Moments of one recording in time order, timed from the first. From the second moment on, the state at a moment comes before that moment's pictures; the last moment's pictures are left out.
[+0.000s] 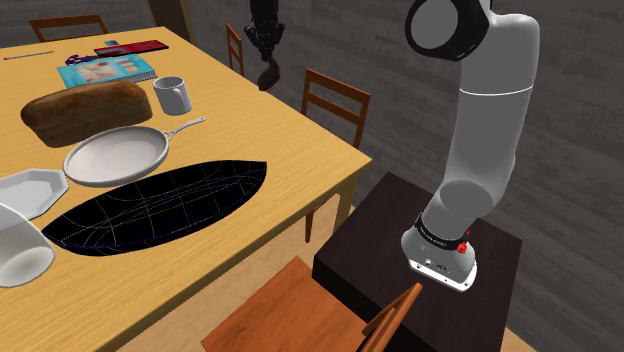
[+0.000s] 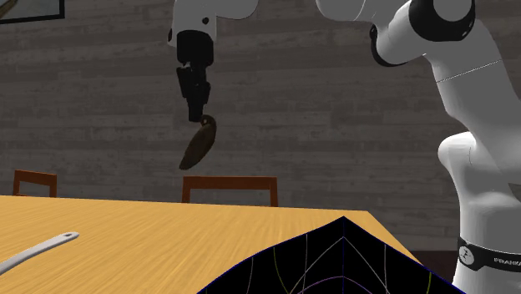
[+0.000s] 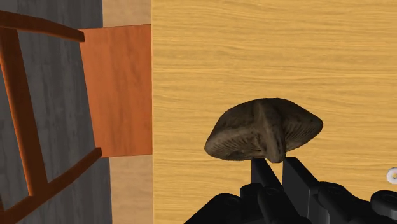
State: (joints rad) arm -0.03 0.34 0.06 -1.22 0.01 1.56 0.10
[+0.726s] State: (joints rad) arm 0.10 0.20 0.13 -1.39 0.00 1.59 0.31
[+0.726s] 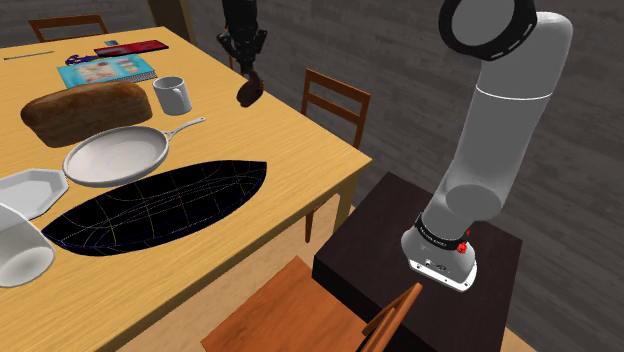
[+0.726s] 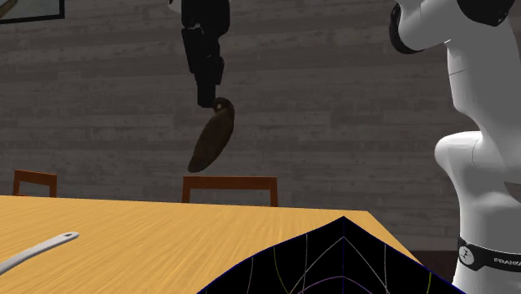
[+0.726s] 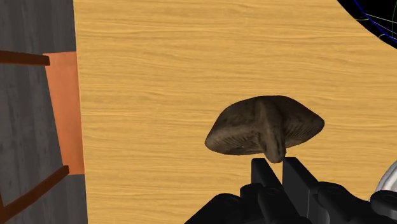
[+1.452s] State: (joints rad) arm 0.25 0.17 0.23 -1.42 -0.01 1.59 0.55
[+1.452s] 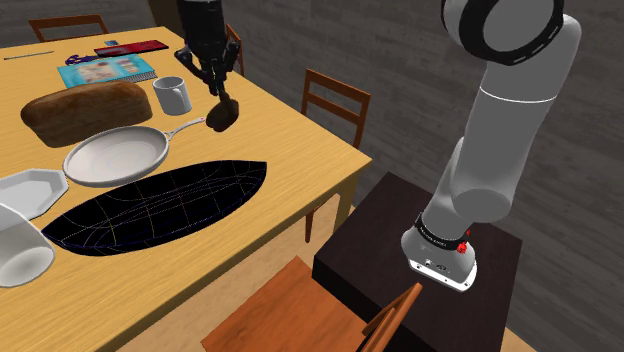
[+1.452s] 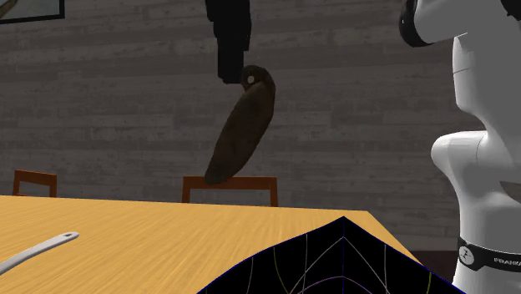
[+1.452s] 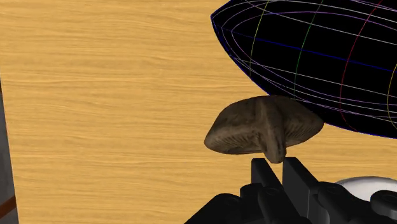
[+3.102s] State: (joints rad) arm 0.49 0.31 0.35 -1.34 -0.08 1.64 0.91
